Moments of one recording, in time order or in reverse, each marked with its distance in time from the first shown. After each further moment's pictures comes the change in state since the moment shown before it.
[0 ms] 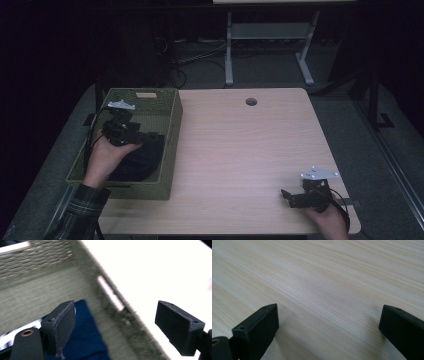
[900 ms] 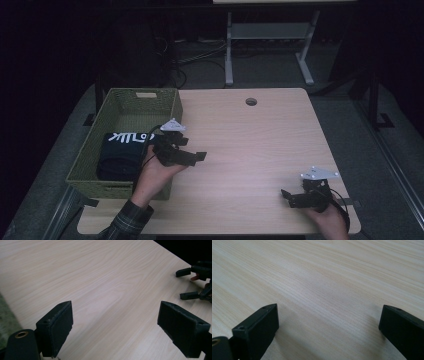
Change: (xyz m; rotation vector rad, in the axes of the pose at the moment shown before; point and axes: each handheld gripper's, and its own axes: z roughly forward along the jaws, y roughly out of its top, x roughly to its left) left arm -0.104 -0.009 0.068 -0.064 -0.173 0.088; right arm 0.000 0.000 0.000 -0.001 0.000 0.001
